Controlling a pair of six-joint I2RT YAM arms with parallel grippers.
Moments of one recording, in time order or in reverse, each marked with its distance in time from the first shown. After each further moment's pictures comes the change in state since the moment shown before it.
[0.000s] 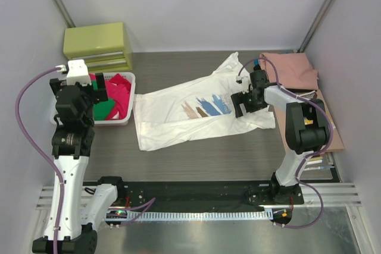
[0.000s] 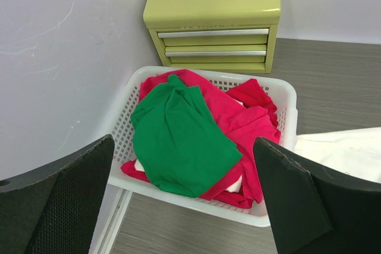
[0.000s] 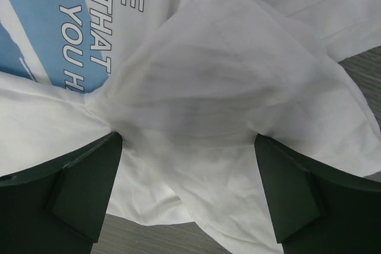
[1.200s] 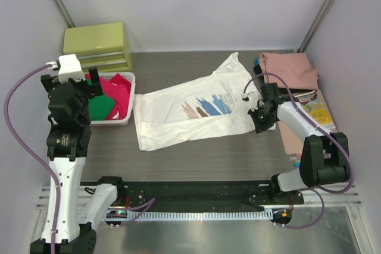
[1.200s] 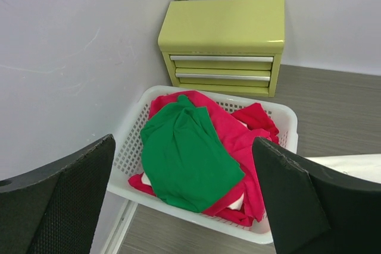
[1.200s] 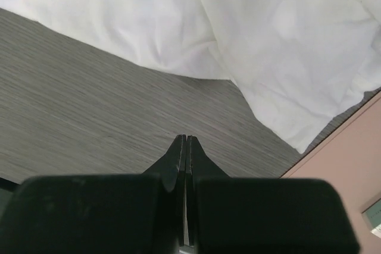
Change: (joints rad) left arm -0.014 0.011 0.095 0.006 -0.055 0.008; right arm -0.018 -0.386 -0.233 -0.276 0.014 -0.191
